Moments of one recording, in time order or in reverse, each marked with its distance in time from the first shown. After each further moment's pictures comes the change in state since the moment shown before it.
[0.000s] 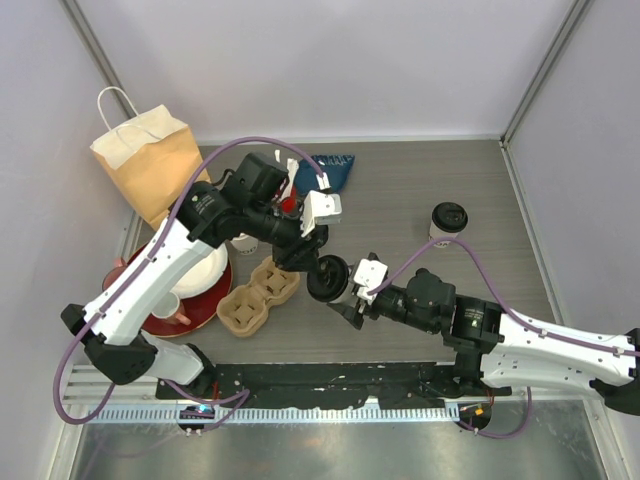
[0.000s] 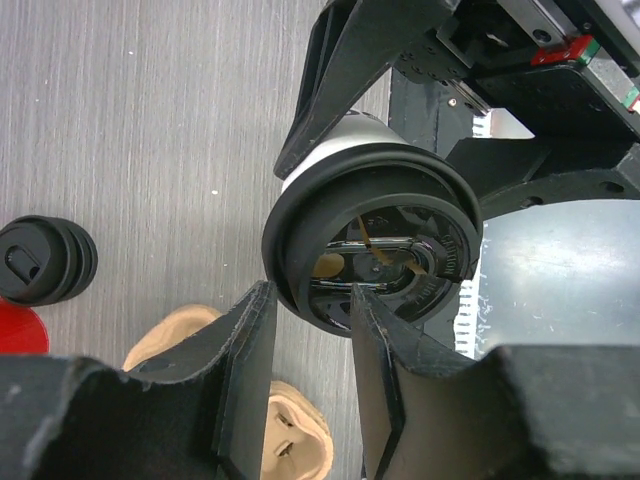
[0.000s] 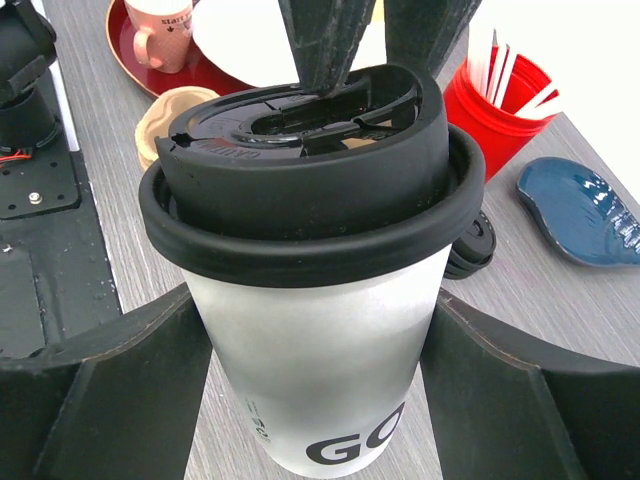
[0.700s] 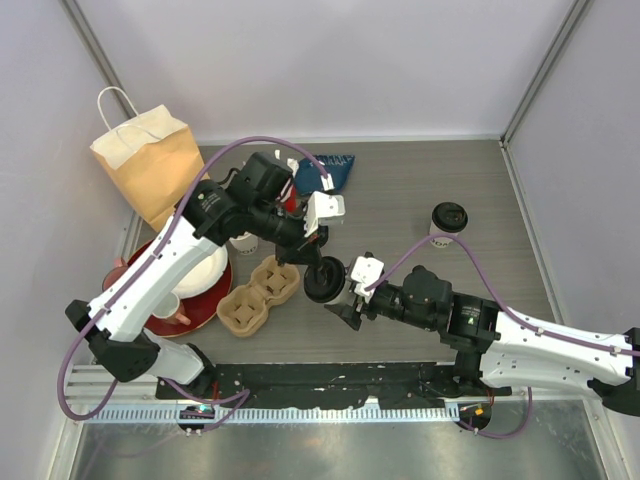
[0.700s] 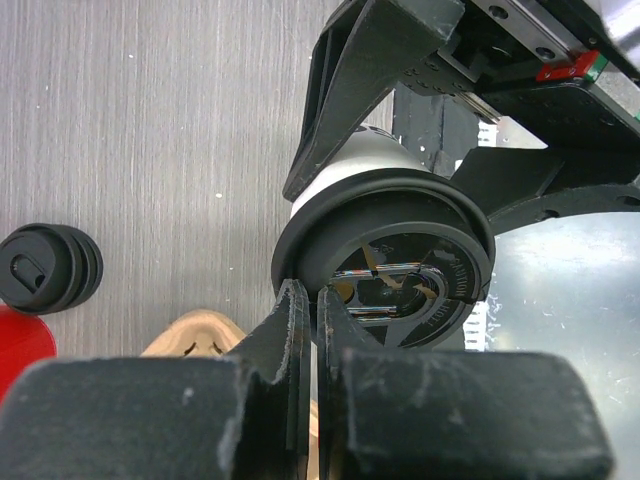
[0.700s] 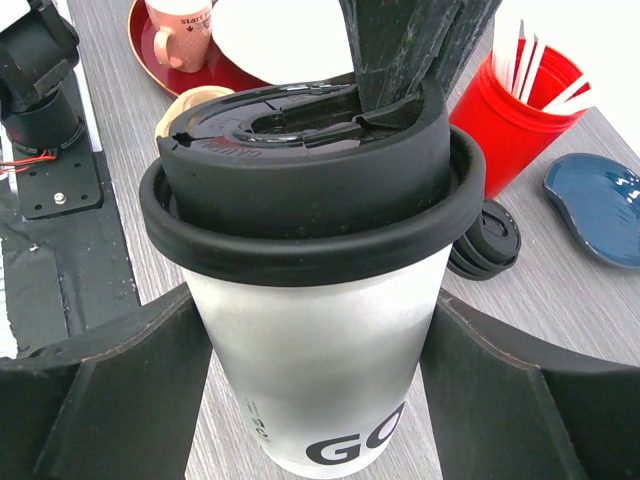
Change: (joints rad) left arm -0.003 0.021 0.000 0.006 0.006 0.026; right arm -0.024 0.025 0.011 -0.001 -0.060 0.035
